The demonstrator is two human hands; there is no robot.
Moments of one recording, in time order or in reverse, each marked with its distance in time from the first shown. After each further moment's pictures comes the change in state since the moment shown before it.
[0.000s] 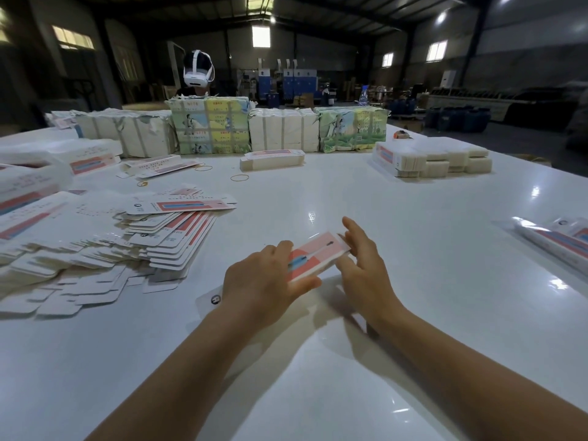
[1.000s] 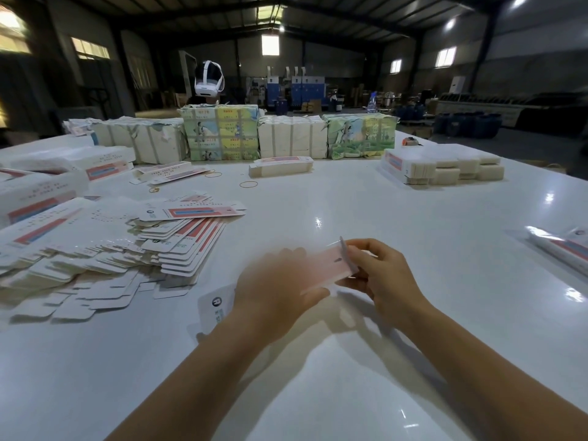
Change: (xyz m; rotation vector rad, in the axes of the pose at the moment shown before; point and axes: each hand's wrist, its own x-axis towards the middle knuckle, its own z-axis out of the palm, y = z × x) left_hand -0.004 0.004 0.003 0.242 0.124 0.132; right_hand 0.009 -0.009 -0.020 0.419 -0.051 0.212
